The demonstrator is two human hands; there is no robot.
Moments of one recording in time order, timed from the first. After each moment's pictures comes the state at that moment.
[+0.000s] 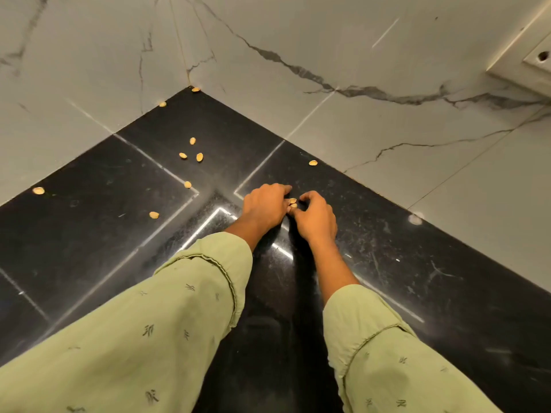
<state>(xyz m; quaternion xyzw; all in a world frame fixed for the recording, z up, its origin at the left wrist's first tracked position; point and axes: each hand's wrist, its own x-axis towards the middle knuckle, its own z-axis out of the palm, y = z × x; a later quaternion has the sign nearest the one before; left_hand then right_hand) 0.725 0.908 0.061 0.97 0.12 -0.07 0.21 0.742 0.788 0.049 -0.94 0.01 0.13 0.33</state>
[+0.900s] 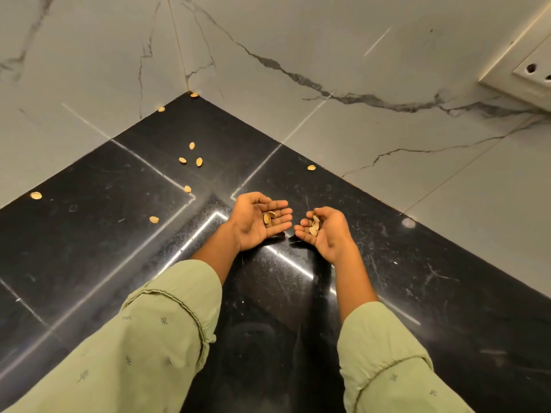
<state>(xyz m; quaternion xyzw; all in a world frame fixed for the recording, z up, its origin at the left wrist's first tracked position) 0.693 0.926 0.064 0.37 0.30 -0.16 0.87 0.741 0.760 0.063 -0.57 0.21 0.32 0.73</state>
